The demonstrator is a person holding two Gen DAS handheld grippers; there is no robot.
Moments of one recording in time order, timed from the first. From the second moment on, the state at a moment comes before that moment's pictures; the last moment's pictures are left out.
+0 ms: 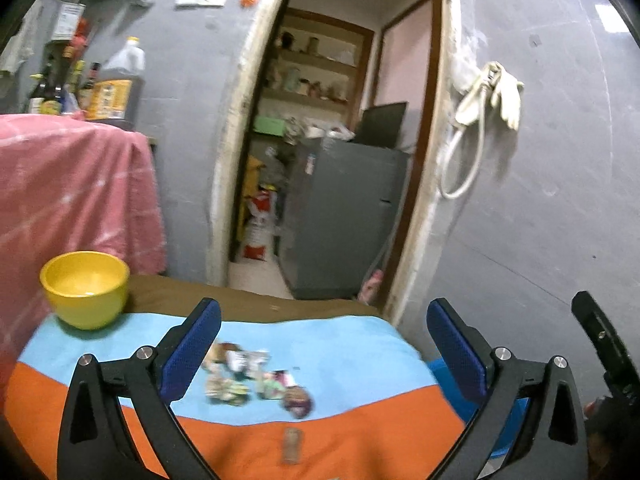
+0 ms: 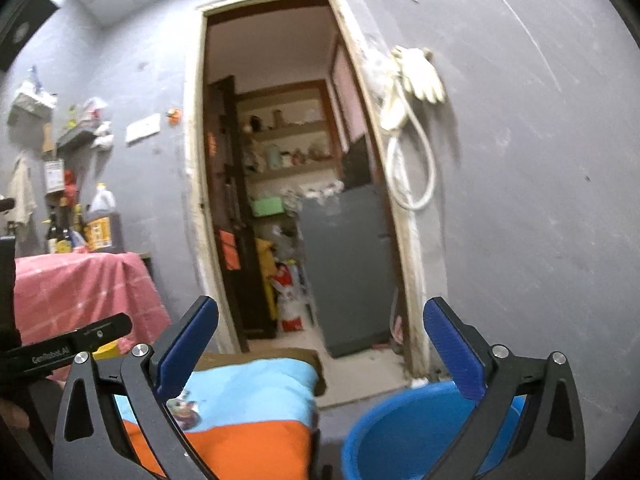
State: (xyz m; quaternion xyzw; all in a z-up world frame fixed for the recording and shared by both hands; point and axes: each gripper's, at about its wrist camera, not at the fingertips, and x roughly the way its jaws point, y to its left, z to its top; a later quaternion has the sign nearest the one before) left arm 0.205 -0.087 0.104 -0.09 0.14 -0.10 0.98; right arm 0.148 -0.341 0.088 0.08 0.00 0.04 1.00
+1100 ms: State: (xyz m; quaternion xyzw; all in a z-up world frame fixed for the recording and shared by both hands) left arm 0.186 0.029 0.056 -0.05 0.14 0.00 0.99; right arm 0.172 -0.204 0.060 -0.07 0.03 0.16 0.98
